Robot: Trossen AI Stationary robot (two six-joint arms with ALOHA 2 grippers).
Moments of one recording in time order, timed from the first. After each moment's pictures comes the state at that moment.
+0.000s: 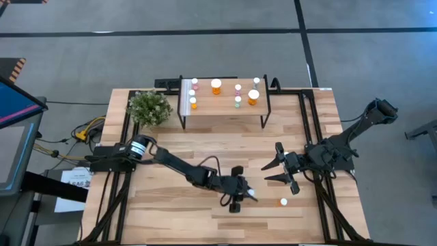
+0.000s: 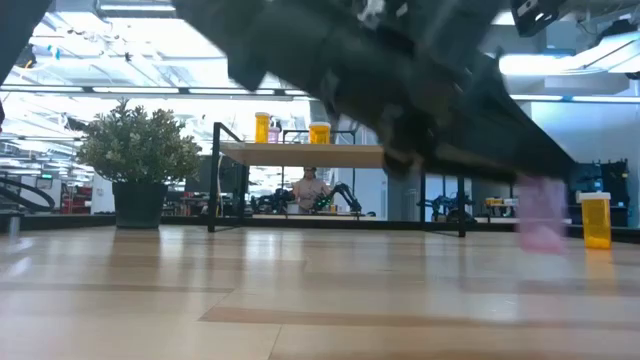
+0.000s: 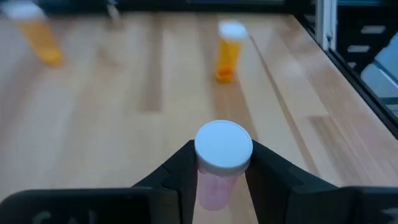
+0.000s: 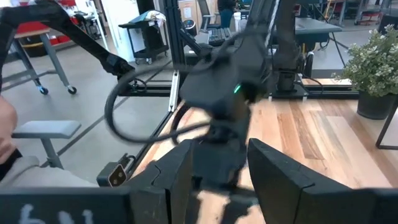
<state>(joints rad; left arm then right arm) -0.30 2.21 1.42 0.31 -0.14 -0.16 0.56 0.84 0.49 0.24 0.31 0.16</state>
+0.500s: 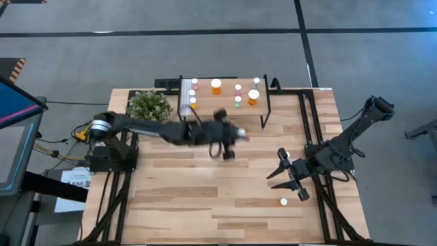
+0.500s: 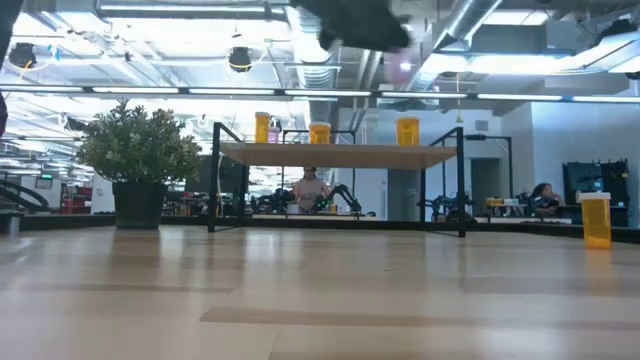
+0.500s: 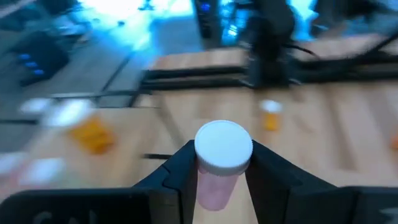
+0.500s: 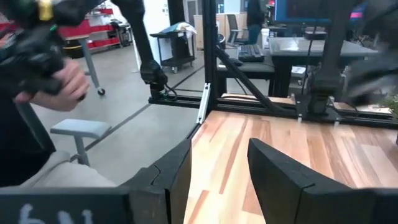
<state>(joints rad) -0.05 1.73 1.42 -0.11 -0.33 0.09 0.67 0.84 0.51 0.28 0.31 0.10</state>
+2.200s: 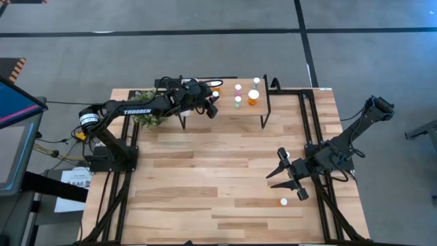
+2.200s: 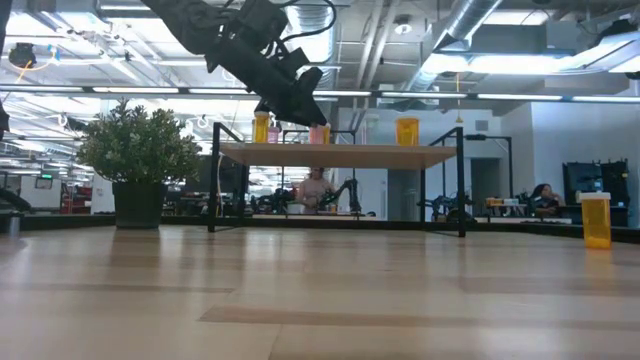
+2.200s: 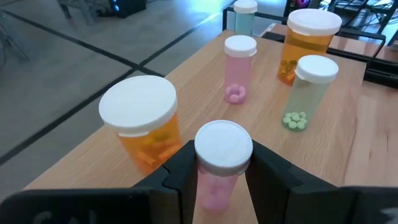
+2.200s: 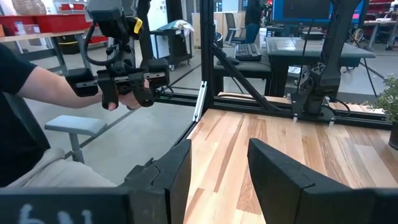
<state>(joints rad) 0.44 1.60 1.08 0.09 -0.16 -0.04 0.67 0.84 0.51 0.27 0.32 0.08</state>
